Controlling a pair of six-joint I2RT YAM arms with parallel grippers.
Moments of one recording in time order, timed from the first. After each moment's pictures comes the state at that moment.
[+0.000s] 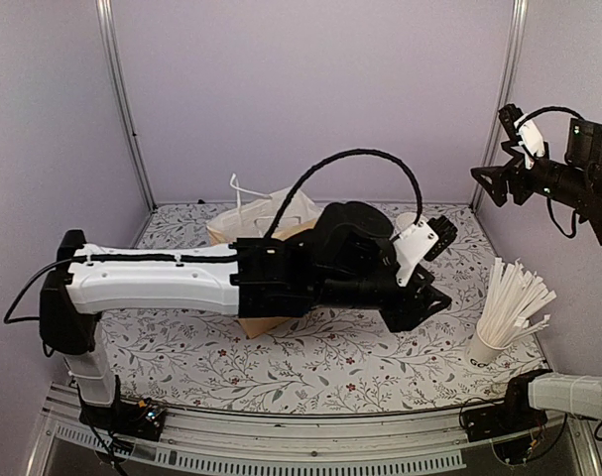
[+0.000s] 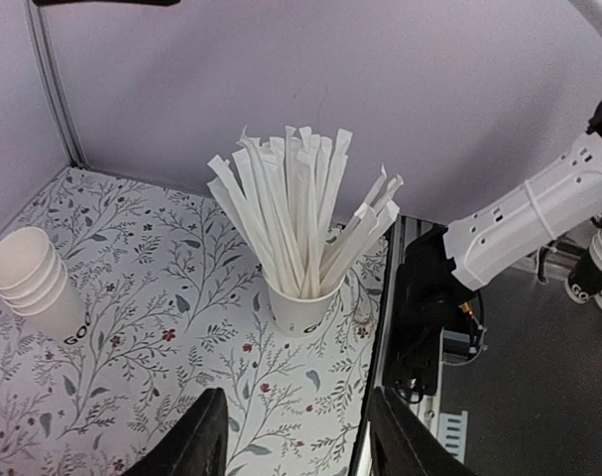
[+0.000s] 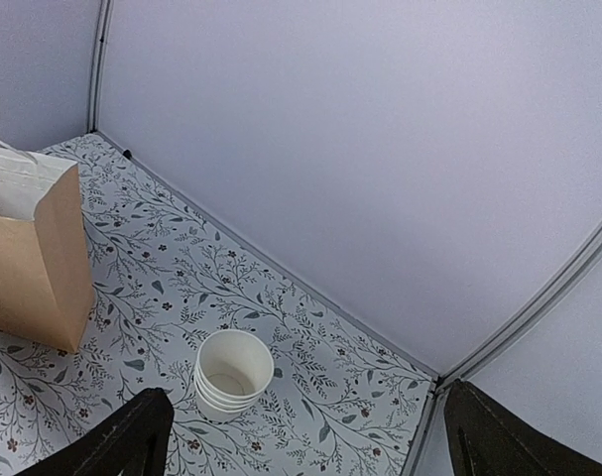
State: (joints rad) left arm -1.37 1.86 1.71 -0.18 -0.05 -0.09; right arm 0.13 1.00 1.34 -0.58 -0.30 -0.45
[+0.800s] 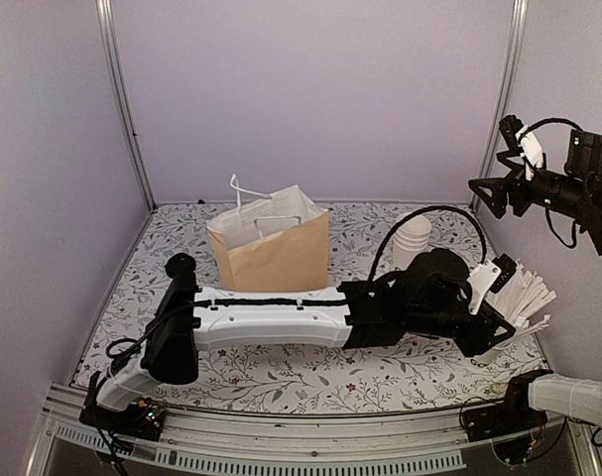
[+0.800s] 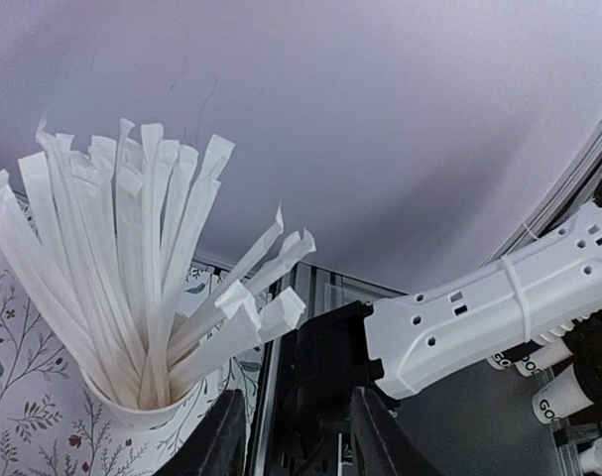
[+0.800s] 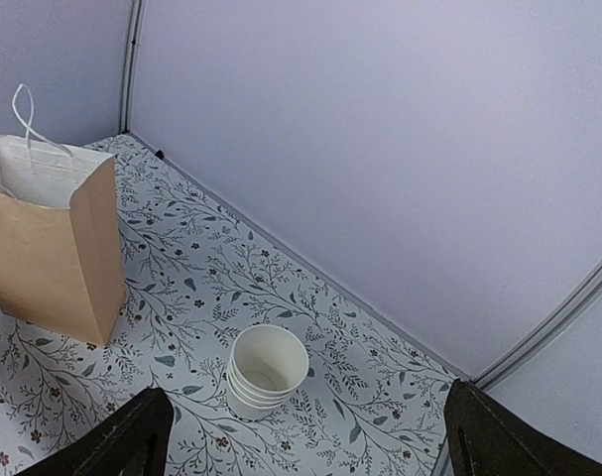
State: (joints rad) left arm -1.41 2.43 2.25 -0.06 0.18 -0.34; right arm 0.10 0.96 1.26 -0.57 -0.41 -0.43
